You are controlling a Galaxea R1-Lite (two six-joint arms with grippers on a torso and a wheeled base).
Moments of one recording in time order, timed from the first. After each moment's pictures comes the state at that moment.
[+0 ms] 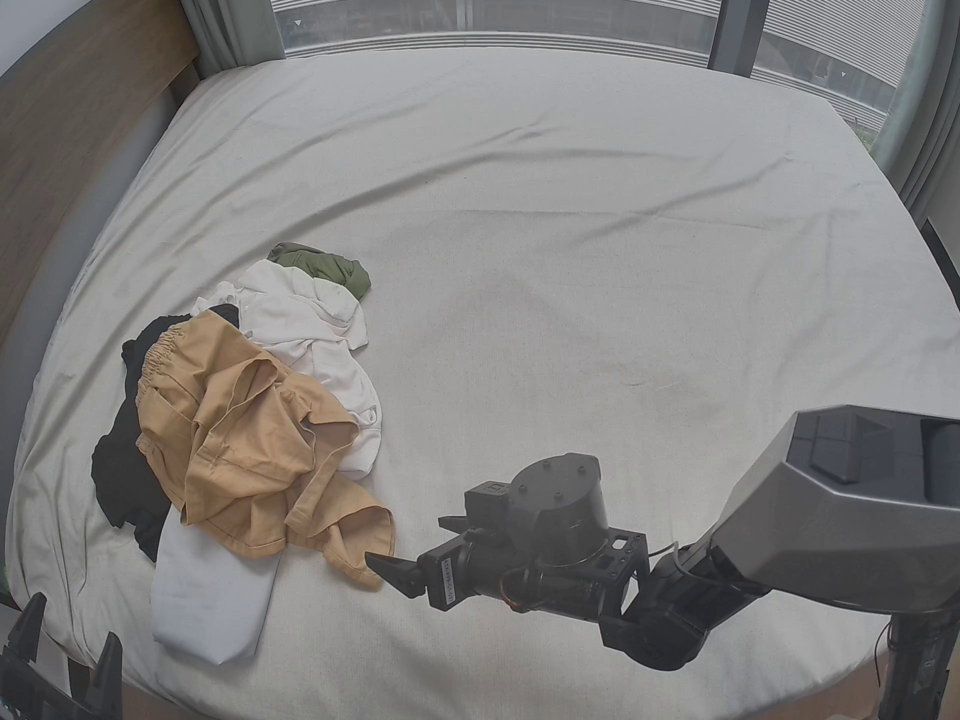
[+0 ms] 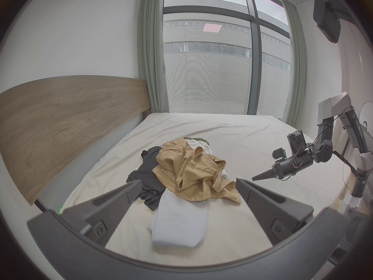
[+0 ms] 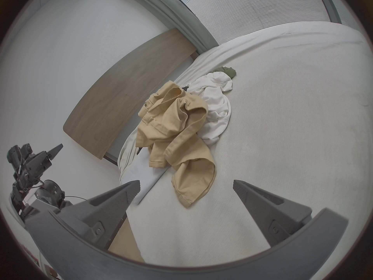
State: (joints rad) left arm 0.01 0.02 -0.02 0.00 -0.01 0.00; right arm 0.90 2.29 -0.94 -0.96 0.10 0.33
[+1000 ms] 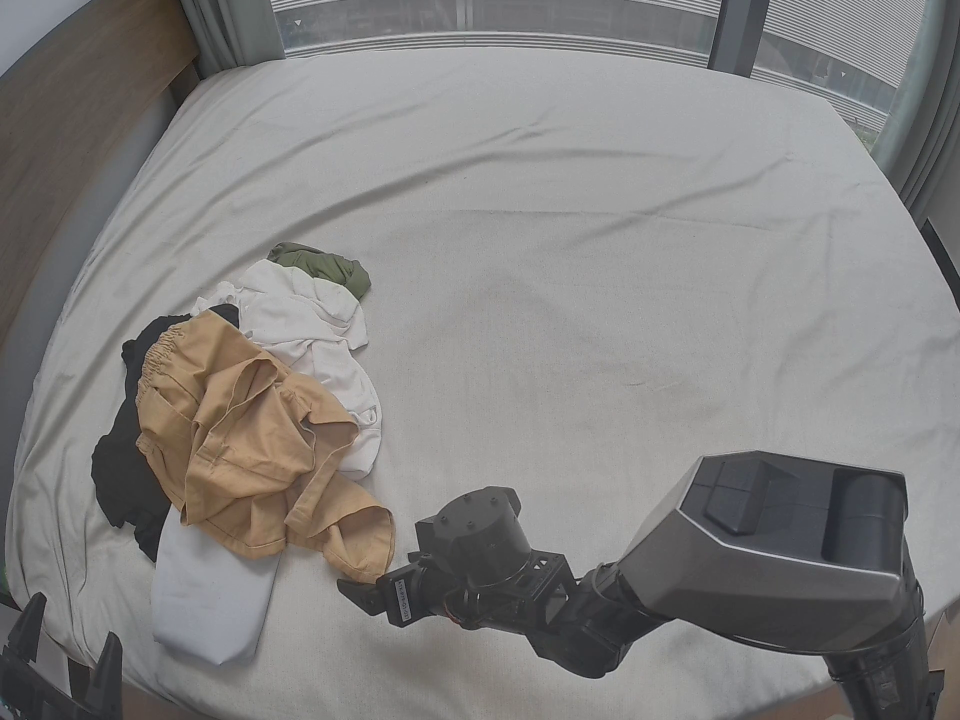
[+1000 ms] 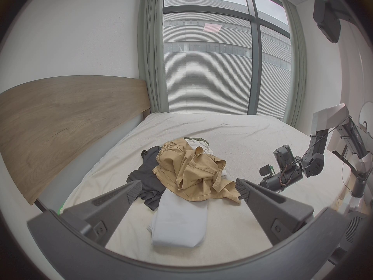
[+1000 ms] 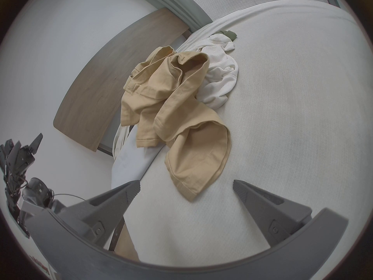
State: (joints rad) left arm 0.01 0.02 -0.02 0.00 -0.01 0.00; right arm 0.95 2.47 -1.18 -0.81 0.08 0.41
